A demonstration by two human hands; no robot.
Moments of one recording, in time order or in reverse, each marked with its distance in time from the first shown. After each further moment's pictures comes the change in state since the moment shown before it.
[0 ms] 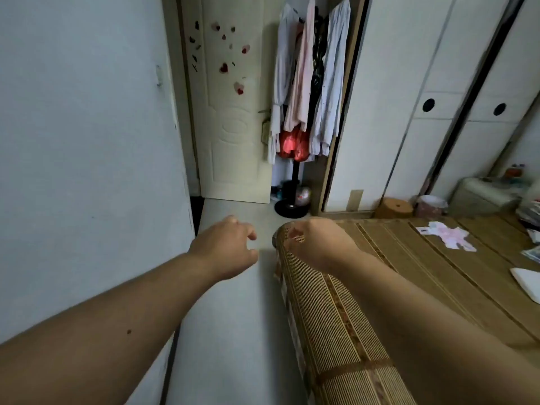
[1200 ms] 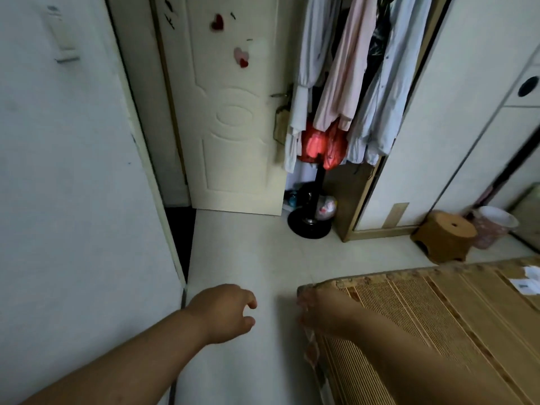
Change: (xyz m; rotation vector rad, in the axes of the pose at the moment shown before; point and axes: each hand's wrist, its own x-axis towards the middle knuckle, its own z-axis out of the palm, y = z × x) left_hand 0.543 -0.313 0.109 0.028 -0.495 0.072; right_hand 0.571 0.138 0.230 0.086 -0.610 0.283
